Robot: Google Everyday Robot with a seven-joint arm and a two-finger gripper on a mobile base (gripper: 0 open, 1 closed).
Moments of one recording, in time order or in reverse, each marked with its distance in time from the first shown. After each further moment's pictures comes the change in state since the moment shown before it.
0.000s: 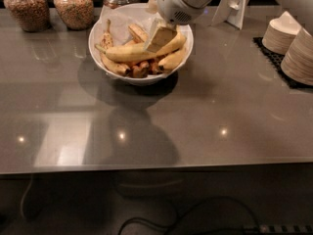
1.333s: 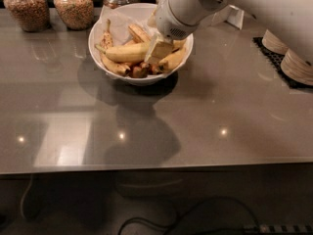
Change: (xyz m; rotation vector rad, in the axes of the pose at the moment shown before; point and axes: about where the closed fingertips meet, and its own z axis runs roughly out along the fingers) arm 0.025 0.011 0.035 -0.008 0.052 0.042
